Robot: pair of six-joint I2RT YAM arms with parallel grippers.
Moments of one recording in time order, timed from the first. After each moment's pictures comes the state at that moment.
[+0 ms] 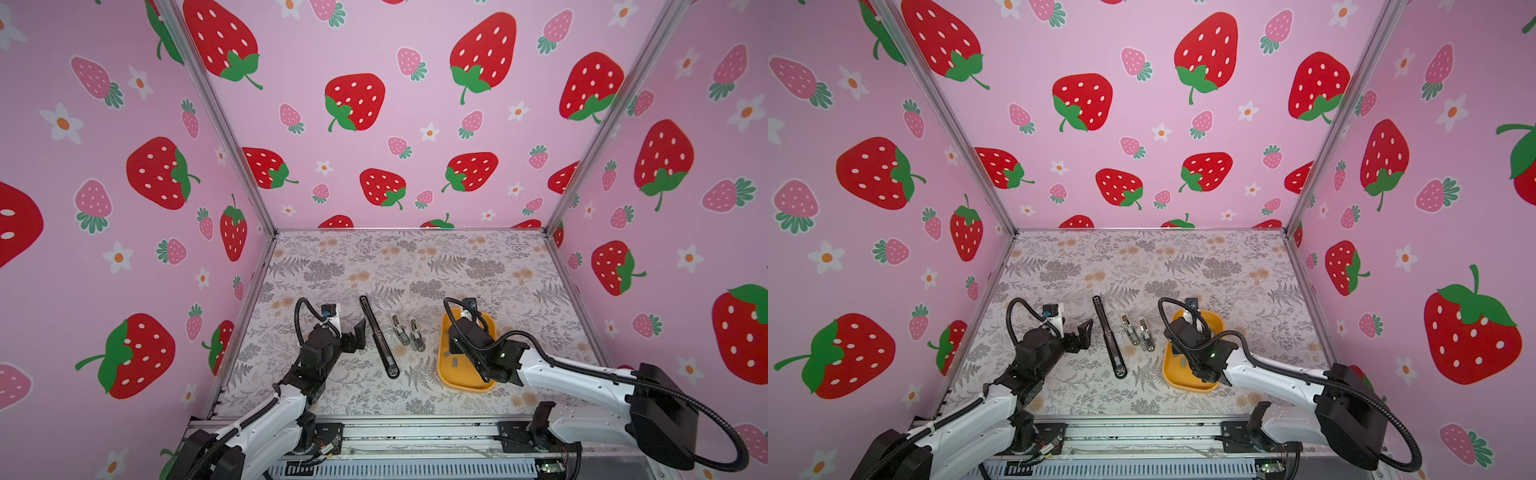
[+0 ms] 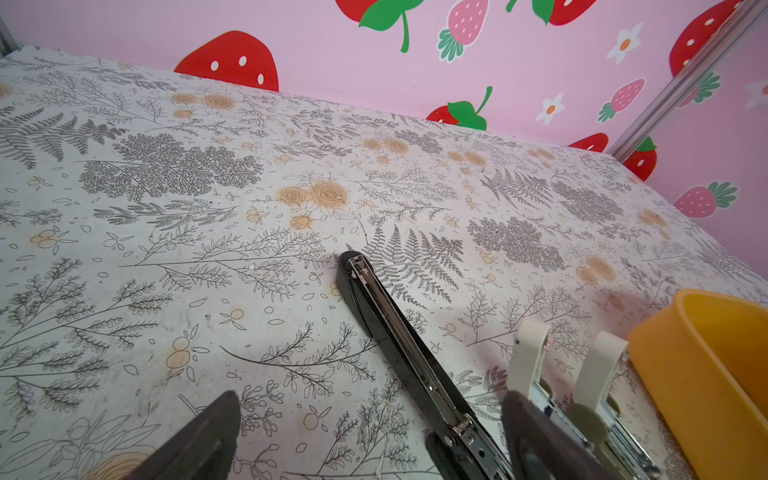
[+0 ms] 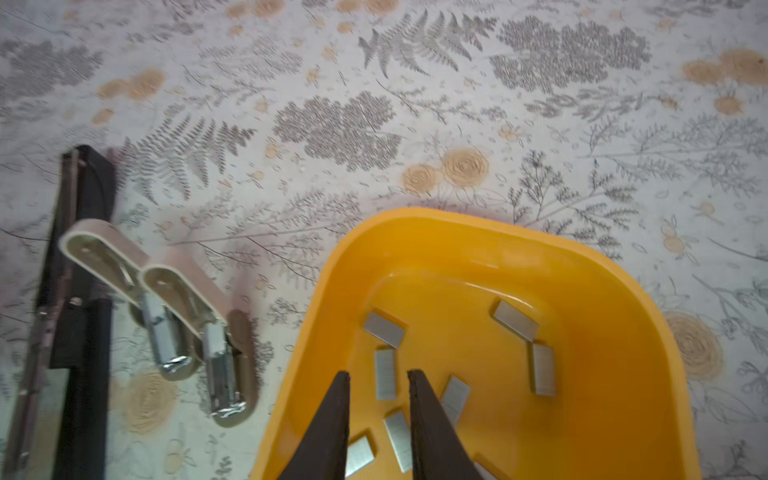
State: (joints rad) left arm -0.38 0.89 0.14 0.41 -0.09 -0.28; right arm 1.02 1.22 0.59 -0.24 0.54 0.67
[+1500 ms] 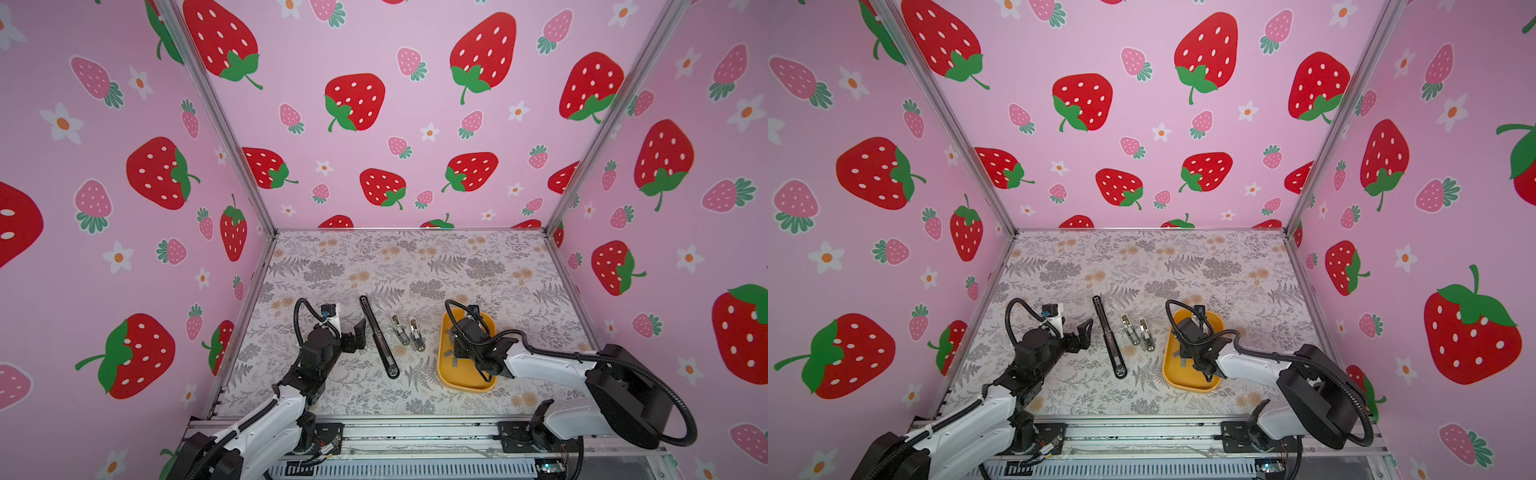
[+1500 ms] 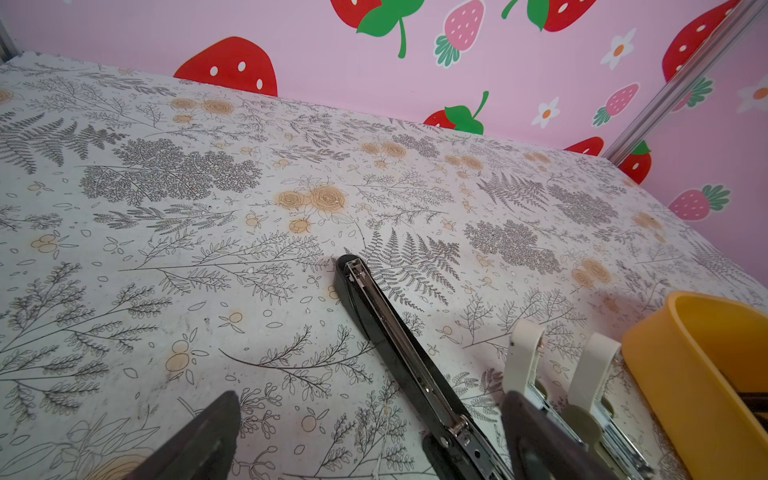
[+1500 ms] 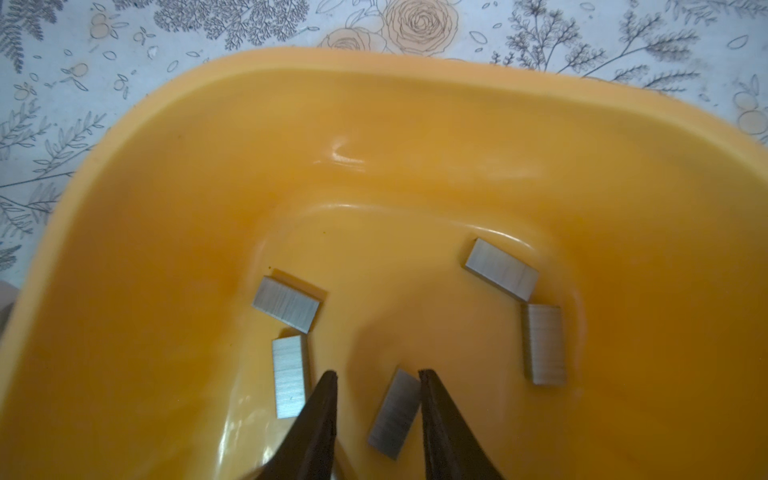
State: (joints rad) left arm -0.39 0.88 0.14 0.40 -0.09 -0.28; right arm 0.89 1.38 0.53 -0.17 0.42 0.69
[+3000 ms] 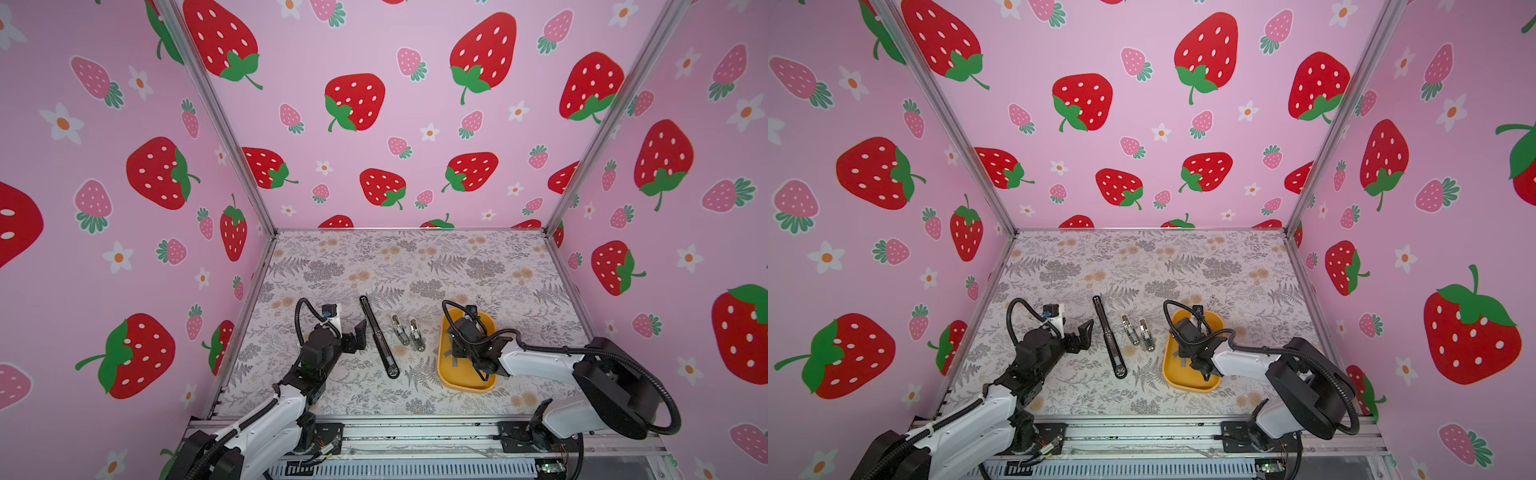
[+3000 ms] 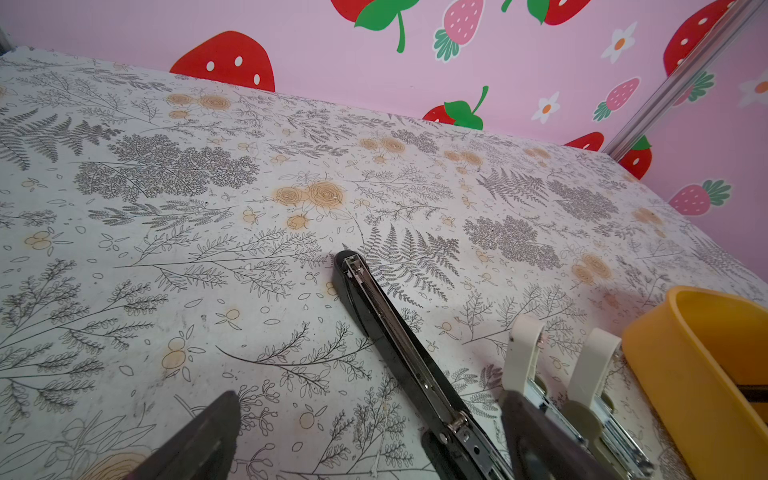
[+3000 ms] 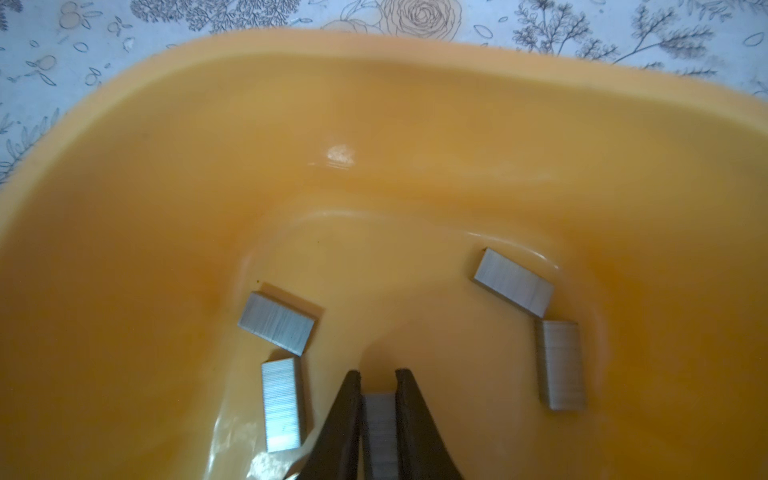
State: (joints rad) left arm -0.39 0.89 0.14 0.40 -0.09 -0.28; right arm 0.89 1.46 0.55 -0.12 0.44 0.69
